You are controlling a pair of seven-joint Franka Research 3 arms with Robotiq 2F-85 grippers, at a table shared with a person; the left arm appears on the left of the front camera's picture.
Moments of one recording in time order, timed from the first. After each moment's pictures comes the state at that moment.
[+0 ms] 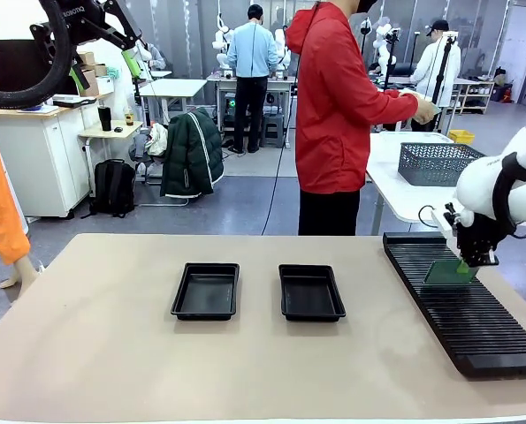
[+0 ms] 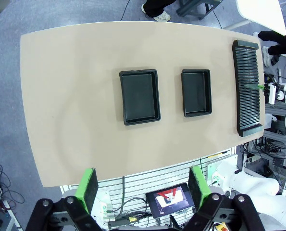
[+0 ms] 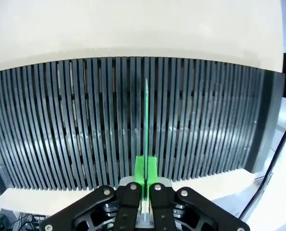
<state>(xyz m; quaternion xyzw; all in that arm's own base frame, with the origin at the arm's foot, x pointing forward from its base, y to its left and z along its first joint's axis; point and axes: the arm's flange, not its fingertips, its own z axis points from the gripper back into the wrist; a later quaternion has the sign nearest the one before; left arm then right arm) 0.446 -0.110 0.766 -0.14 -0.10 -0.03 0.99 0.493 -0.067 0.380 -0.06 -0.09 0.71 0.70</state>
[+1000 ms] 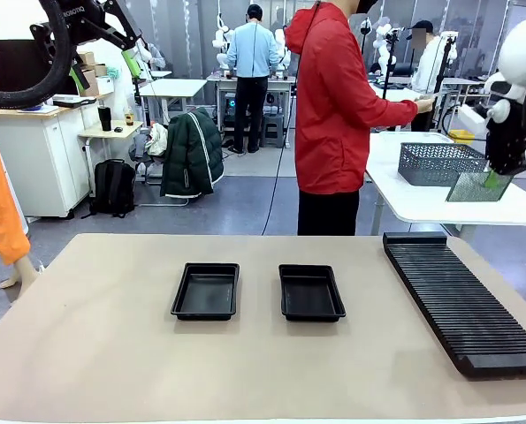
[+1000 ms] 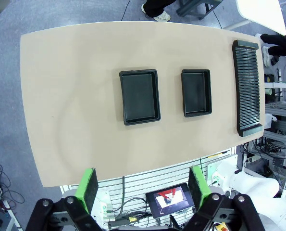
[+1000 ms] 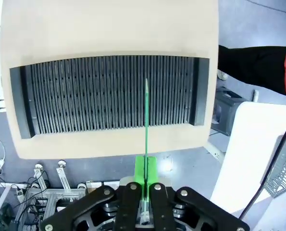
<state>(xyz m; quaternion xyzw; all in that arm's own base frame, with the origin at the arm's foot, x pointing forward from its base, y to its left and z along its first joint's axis) 0.446 -0.110 0.766 -0.14 -0.10 -0.03 0.99 0.505 -0.072 0.587 -0.07 -0.09 0.70 0.70</state>
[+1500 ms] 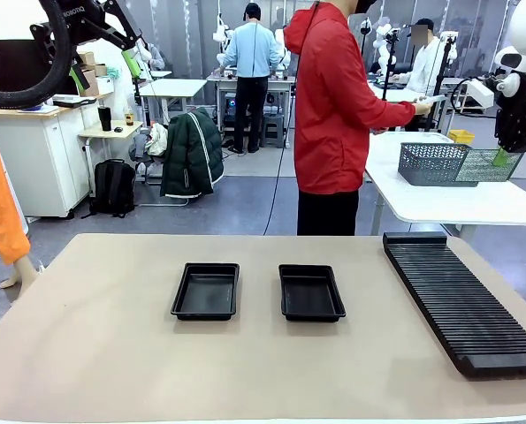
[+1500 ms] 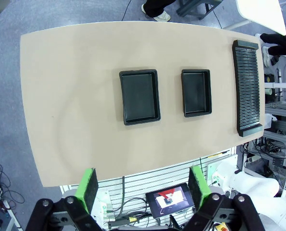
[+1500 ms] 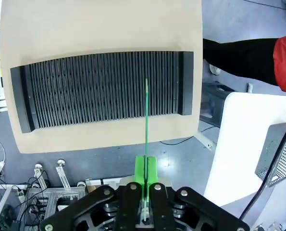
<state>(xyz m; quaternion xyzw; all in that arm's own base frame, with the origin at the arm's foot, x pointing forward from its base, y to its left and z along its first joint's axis) 0.446 -0.110 0.766 -0.14 -0.10 -0.03 0.99 0.512 -0.081 0.625 -0.08 -0.10 0.69 0.71</state>
